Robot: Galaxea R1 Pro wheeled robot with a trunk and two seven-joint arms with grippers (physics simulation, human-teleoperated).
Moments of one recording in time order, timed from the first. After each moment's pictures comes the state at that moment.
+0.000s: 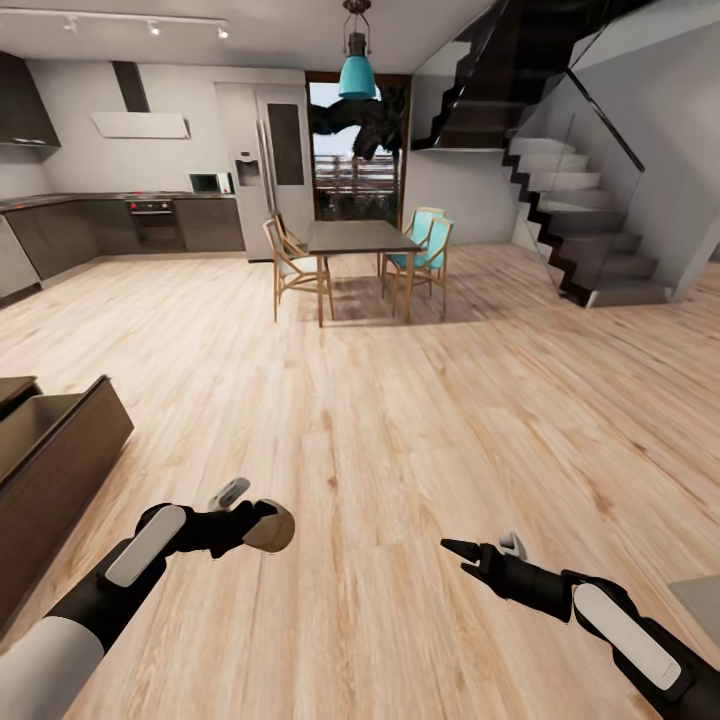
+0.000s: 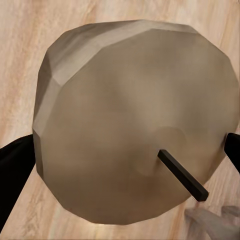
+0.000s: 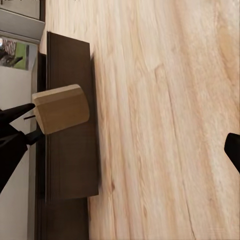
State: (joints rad) left arm -0.63 0.28 -0.34 -0.98 1.42 0.70 0.39; right arm -0.41 -0.47 0.50 -1.08 -1.40 0.57 0.33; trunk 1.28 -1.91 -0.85
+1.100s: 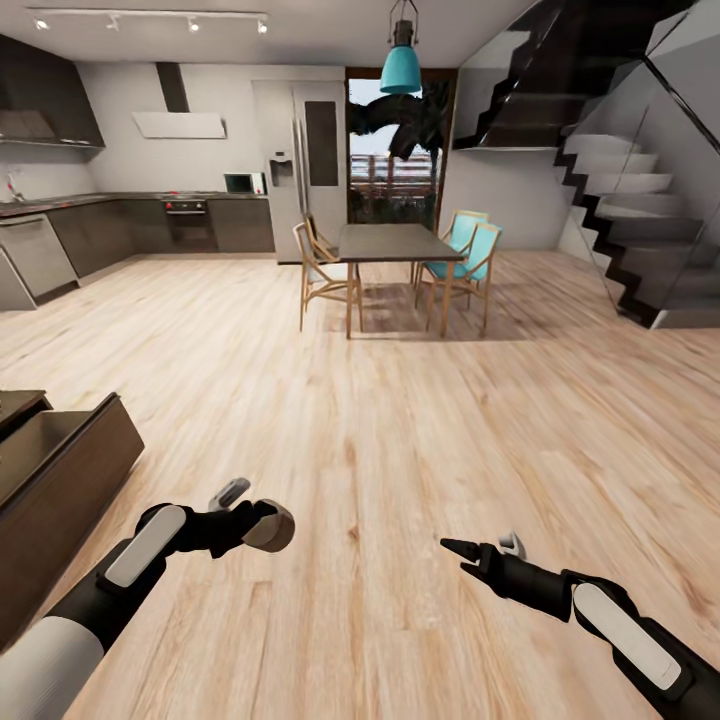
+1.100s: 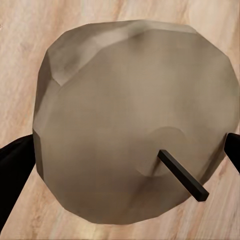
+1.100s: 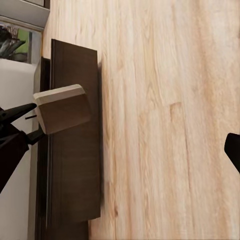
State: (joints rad) left arm -0.63 0.28 -0.34 -0.98 1.42 0.70 0.39; right arm -0.41 -0.47 0.50 -1.09 -1.40 0.57 0.34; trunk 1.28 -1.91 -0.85
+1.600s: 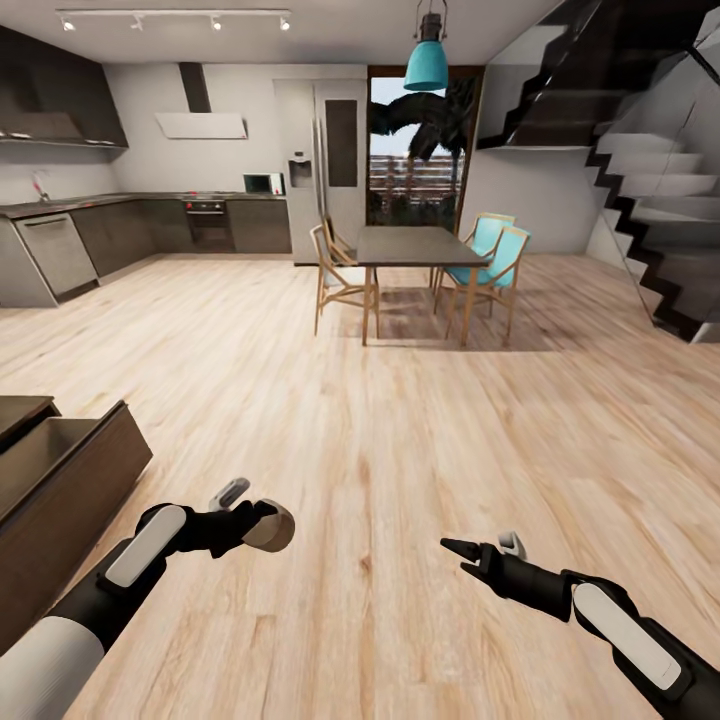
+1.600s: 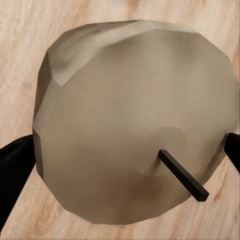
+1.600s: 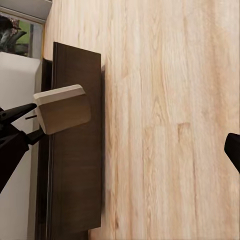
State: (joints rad) left arm -0.63 0.28 -0.34 -0.98 1.41 0.70 0.39; right arm -0.41 -0.47 0.50 -1.09 -1.40 0.56 0.34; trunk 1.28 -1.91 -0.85
